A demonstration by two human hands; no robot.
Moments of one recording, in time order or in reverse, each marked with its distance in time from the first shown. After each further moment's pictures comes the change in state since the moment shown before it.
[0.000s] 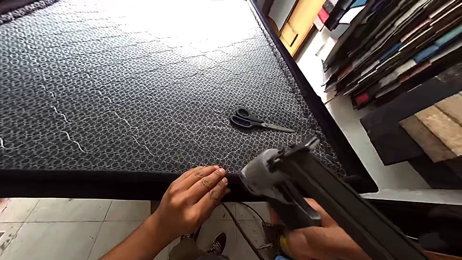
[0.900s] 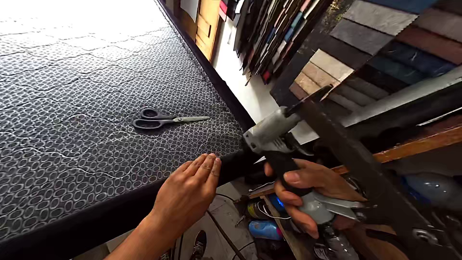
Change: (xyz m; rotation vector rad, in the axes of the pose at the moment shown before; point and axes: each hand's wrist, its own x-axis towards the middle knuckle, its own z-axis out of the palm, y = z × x) left_hand 0.096 0.086 0.113 0.061 -0.300 0.178; right_hand -0.137 0.039 -0.064 0.351 0.305 -0.200
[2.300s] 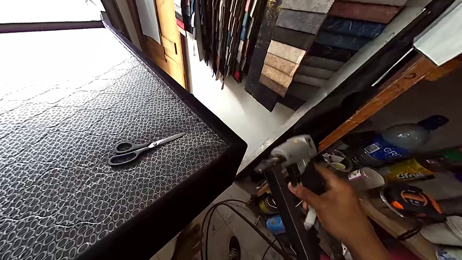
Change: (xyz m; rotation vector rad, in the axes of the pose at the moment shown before) left_hand -0.207 0.042 0.184 -1.434 -0.504 -1.577; right_hand -0.062 0.102 -0.016 -0.788 1.428 -0.459
